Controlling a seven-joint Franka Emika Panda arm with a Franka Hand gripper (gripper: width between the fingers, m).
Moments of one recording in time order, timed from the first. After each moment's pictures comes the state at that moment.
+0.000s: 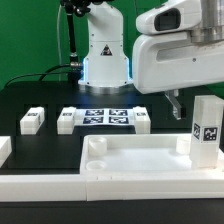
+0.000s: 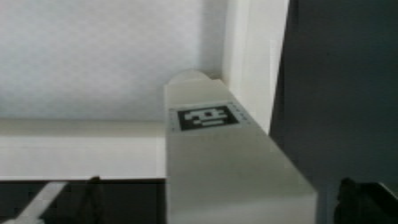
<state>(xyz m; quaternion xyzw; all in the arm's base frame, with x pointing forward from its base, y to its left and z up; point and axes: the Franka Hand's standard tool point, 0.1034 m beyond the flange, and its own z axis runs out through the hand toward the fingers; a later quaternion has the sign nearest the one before) 0.641 0.110 0.109 -1.00 -0.01 -0.02 0.06</state>
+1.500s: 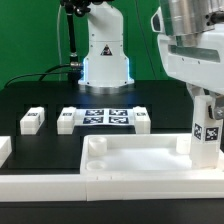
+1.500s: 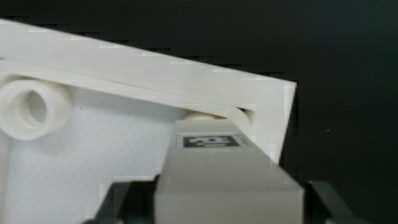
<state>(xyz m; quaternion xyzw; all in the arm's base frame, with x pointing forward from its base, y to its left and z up) 0.640 0.114 0.108 -0.77 0.62 0.06 0.09</state>
